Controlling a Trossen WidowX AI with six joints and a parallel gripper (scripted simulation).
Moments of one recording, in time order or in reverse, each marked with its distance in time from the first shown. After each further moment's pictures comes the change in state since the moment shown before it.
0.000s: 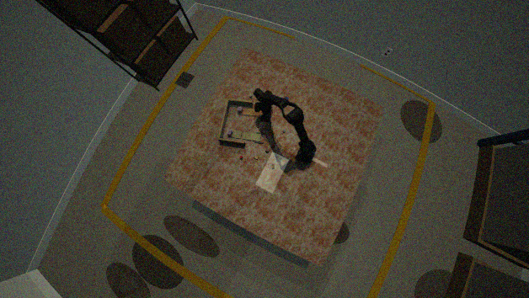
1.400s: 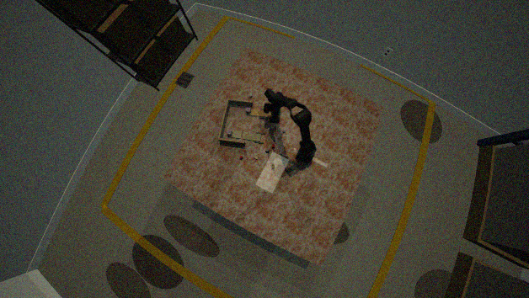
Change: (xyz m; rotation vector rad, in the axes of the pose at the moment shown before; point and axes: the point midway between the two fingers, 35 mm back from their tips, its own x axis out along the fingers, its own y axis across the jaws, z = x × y) arm 0.000 -0.001 -0.064 -0.002 0.002 -0.003
